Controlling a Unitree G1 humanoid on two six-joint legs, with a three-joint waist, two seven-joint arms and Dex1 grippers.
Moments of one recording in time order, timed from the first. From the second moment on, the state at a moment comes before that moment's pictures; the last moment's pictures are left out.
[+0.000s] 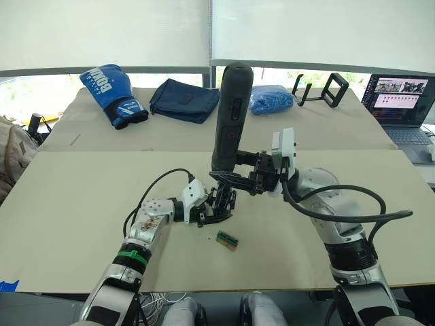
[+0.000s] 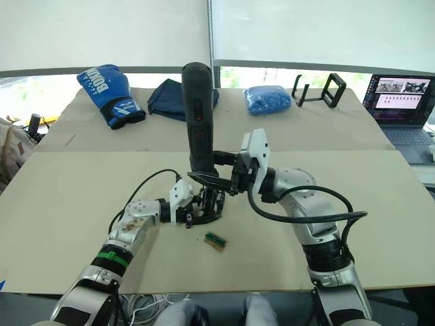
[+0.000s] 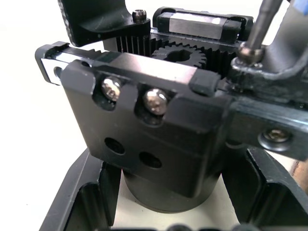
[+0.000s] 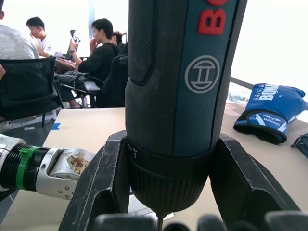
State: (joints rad) left arm -0.52 0.29 -0.18 0.46 -0.16 -0.02 -1.11; right arm -0.57 -0.37 0.11 -0.19 0.51 0.35 0.96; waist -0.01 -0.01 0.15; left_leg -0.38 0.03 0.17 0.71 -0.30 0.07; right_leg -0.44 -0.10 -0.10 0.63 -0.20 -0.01
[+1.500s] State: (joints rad) left arm -0.50 0.29 -0.22 0.41 -0.11 0.00 -1.03; right arm -0.58 -0.37 0.18 -0.22 0.51 0.47 0.82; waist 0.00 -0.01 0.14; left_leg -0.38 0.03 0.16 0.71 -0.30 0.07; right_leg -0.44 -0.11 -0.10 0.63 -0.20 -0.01
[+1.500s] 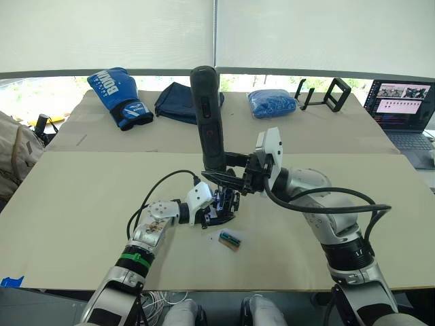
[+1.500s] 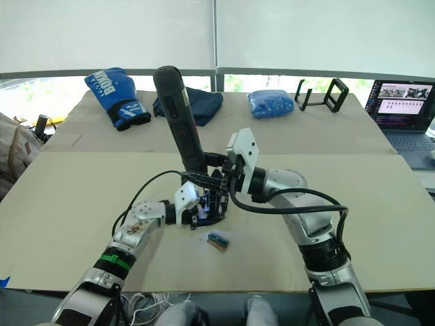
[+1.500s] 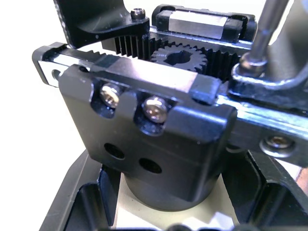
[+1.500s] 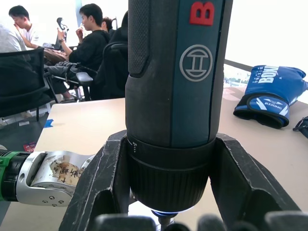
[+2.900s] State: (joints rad) left arm -0.50 0.30 -0.24 0.39 -0.08 -0.01 -0.94; right arm -0.64 -0.46 -0.11 -0.31 0.72 0.41 0.97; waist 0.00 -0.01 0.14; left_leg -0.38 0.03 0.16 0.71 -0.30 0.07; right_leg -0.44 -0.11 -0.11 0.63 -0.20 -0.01
